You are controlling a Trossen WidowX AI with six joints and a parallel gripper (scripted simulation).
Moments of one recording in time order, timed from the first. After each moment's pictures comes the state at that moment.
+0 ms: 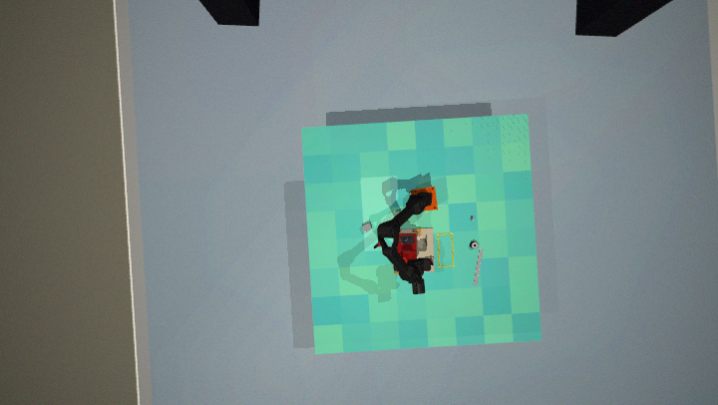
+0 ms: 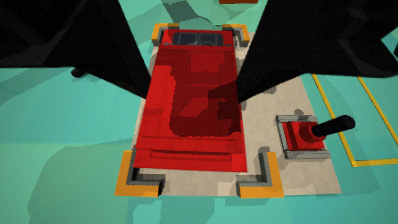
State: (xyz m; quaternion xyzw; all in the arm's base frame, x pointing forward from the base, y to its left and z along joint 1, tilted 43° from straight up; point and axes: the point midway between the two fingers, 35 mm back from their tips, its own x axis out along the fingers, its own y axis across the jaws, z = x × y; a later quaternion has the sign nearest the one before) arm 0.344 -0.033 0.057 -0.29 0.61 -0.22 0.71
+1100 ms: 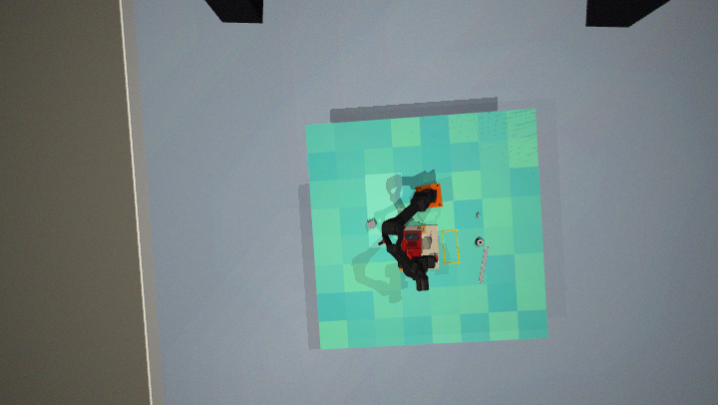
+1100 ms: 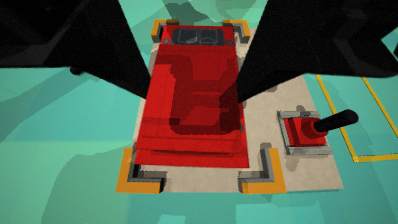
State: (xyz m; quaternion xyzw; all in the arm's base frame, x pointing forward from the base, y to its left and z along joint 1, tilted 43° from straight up) arm 0.347 -0.036 0.055 -0.29 0.60 -0.22 0.71
